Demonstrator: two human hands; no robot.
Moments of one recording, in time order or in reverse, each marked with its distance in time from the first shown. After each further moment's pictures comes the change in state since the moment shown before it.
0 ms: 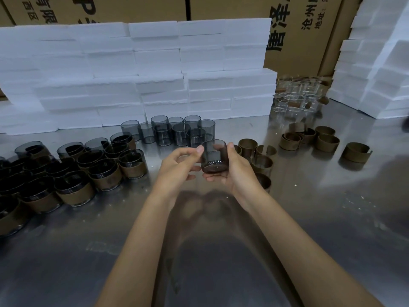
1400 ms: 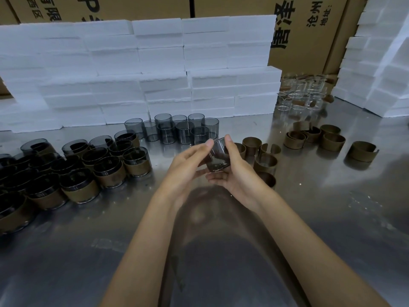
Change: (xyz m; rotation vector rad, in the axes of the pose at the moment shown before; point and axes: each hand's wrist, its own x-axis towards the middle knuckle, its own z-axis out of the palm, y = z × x) left_hand -0.006 0.005 0.005 -0.091 -0.201 0.004; right_hand -0.002 -0.002 -0.001 -0.024 -0.140 0.105
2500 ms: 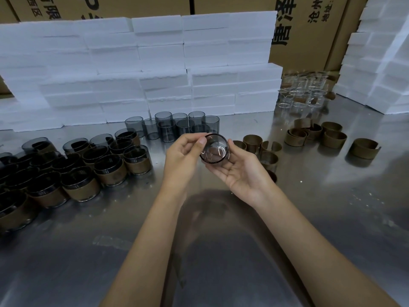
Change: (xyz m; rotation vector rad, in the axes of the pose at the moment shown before) left_hand 0.001 0.003 0.006 0.020 0.210 0.292; right_hand -0.003 -0.006 -0.005 0.523 -0.015 0.110
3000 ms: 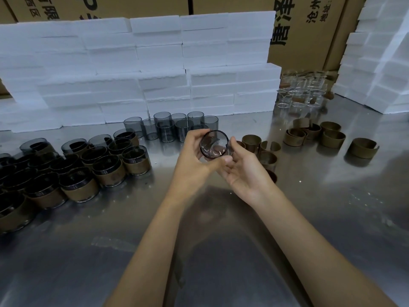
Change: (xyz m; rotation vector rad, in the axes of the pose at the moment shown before) left_hand -0.005 -0.004 0.011 0.060 -0.174 0.026; right_hand 0.003 -0.001 -0.001 0.031 0.011 -0.076
